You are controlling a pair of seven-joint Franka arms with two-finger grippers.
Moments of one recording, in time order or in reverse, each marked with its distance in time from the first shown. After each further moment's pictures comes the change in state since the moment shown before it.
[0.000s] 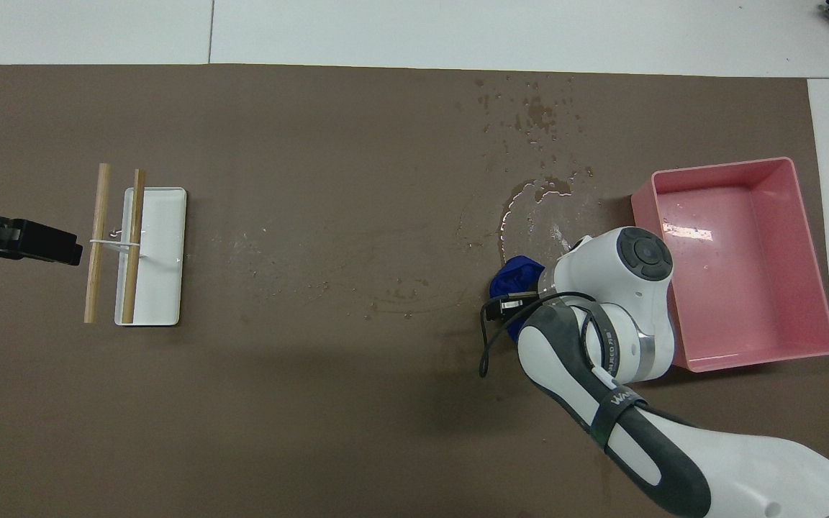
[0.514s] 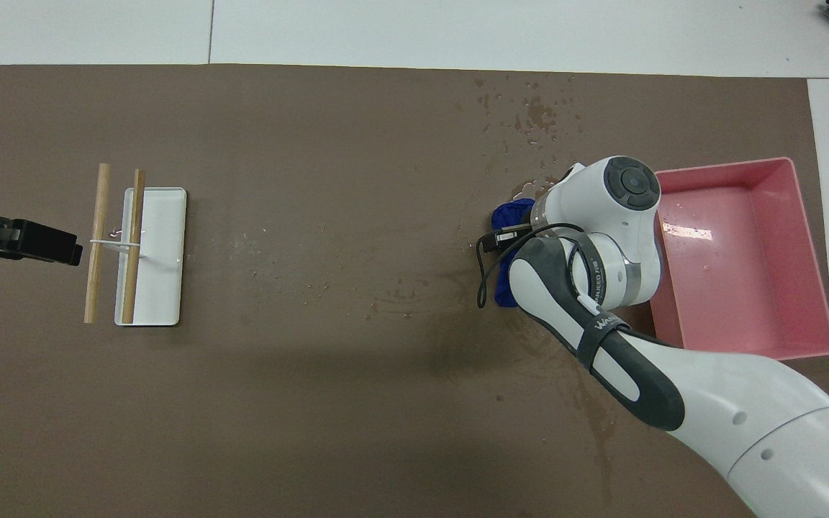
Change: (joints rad) left arm 0.000 0.000 0.000 0.000 0.000 0.000 0.000; right arm -0.042 0.221 -0.006 0.332 -0.159 0.012 -0.052
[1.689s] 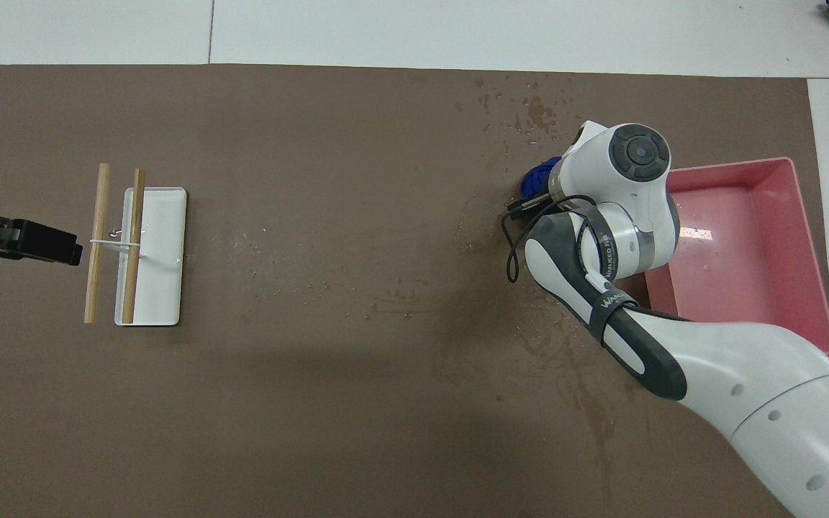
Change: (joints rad) left arm 0.000 0.000 0.000 0.000 0.000 0.000 0.000; right arm -0.026 0.083 0.007 0.139 -0.175 0.019 -0.060
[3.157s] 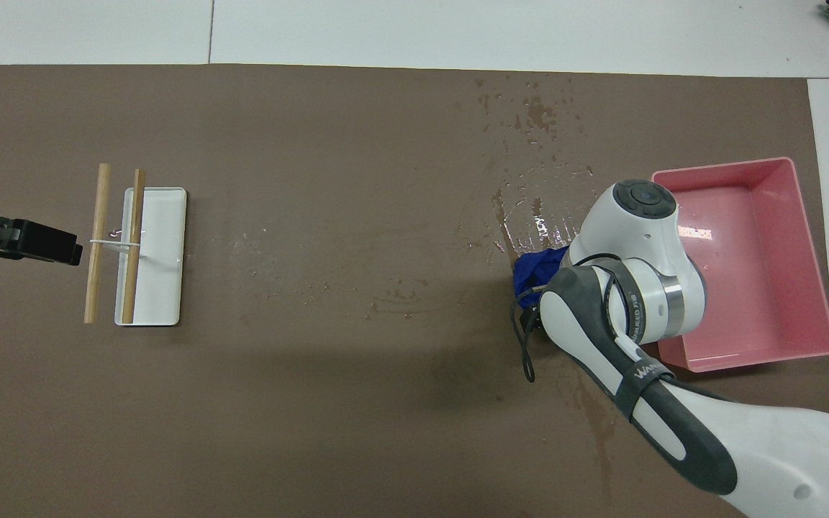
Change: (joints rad) left arm 0.000 0.000 0.000 0.000 0.000 0.000 0.000; right arm -0.006 -0.307 0.001 -0.359 0.133 -0.437 0.076
